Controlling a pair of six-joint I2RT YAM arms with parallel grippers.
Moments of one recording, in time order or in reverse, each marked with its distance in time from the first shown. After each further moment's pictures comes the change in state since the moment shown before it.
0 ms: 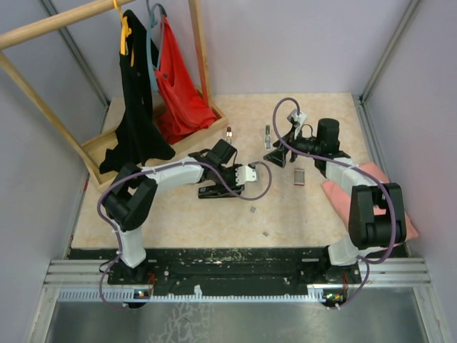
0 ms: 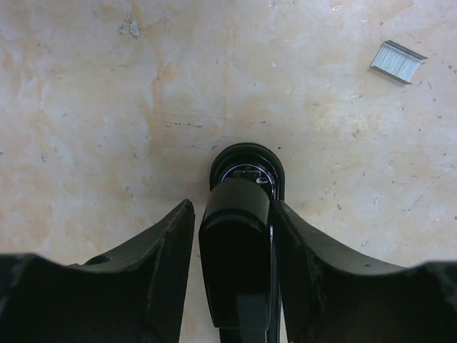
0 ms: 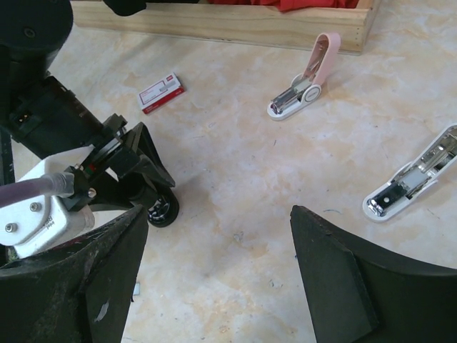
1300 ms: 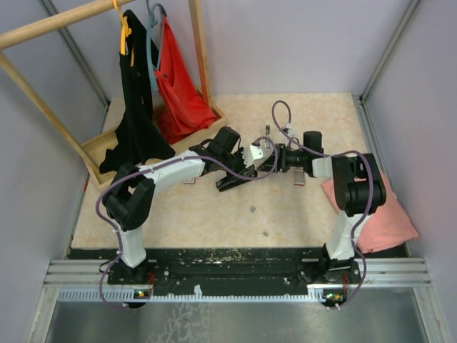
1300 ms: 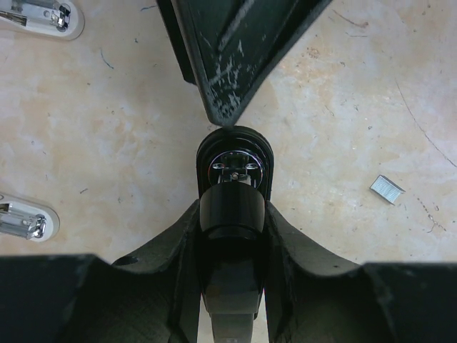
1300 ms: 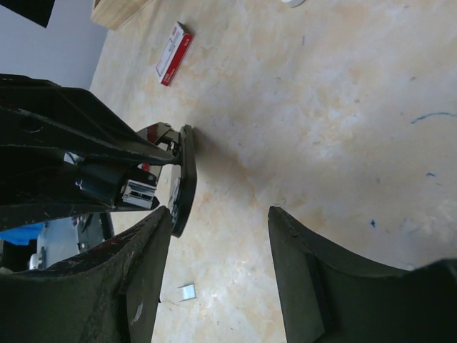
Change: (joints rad) left arm -0.004 0.016 0.124 0.105 0.038 -0.281; right arm 0.028 0.329 -0.012 0.139 -0.048 0.408
